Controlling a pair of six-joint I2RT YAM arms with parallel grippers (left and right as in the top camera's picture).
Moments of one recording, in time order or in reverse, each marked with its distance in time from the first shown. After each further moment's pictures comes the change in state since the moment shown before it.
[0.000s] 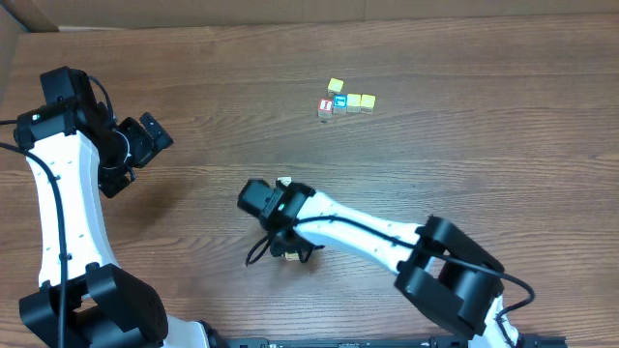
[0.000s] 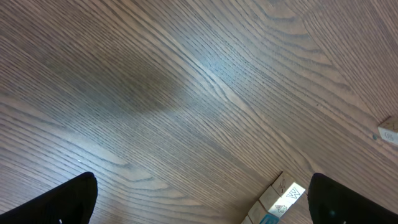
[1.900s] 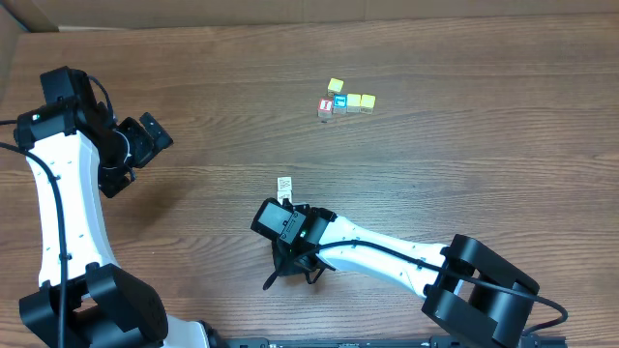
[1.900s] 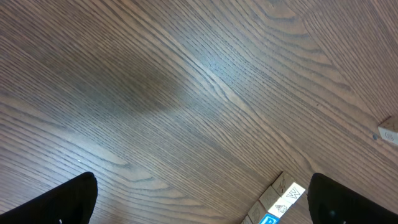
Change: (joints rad) left arm 0.000 0.000 0.000 0.000 0.000 0.000; right arm 0.055 -0.142 -0.261 0.230 -0.087 0.068
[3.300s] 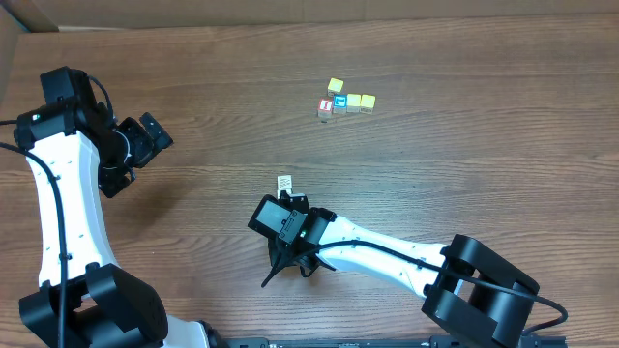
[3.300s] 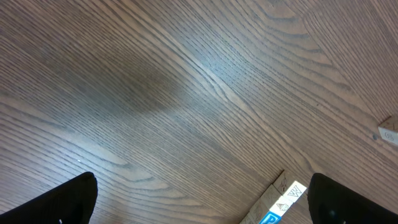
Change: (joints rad) left arm 0.000 0.000 0.000 0.000 0.000 0.000; right arm 0.000 0.000 0.000 0.079 0.087 0.026
